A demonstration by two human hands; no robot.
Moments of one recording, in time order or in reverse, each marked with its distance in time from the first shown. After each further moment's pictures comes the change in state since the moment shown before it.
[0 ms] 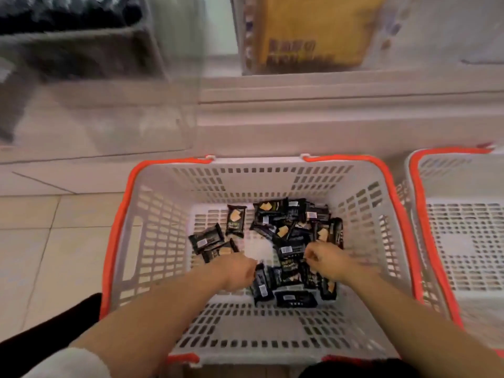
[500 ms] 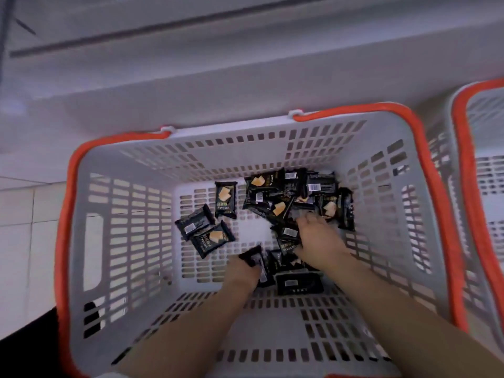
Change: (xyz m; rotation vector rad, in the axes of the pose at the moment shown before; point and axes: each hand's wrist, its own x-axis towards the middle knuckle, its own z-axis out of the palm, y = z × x) left_hand 0.078 0.020 0.081 -0.945 0.271 -0.730; right_hand 0.046 0.003 0.046 -0.132 0.140 0.058
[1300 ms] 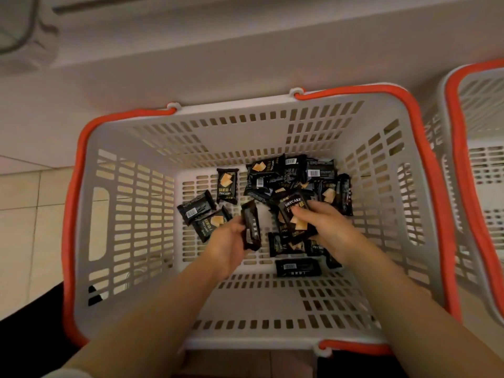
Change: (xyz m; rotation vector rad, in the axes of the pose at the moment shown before) left_hand -0.027 0.005 -0.042 -1.082 -0.480 0.211; right_hand -0.052 -0.014 -0.041 1.548 -0.117 0.250
